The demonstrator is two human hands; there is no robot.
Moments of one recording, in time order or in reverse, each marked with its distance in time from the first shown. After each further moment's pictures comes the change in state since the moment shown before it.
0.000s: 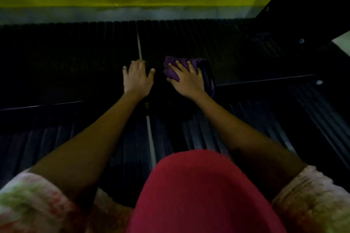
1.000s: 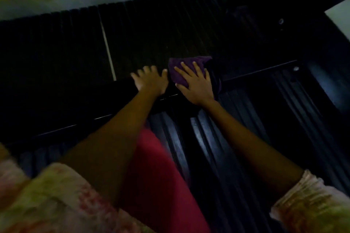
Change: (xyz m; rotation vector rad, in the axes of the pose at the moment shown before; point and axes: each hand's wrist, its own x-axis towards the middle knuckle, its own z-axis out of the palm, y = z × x) left_hand 0.042 0.141 0.016 0.199 -0.497 -0.097; right_hand -0.018 0.109 -0.028 0.031 -0.028 0.128
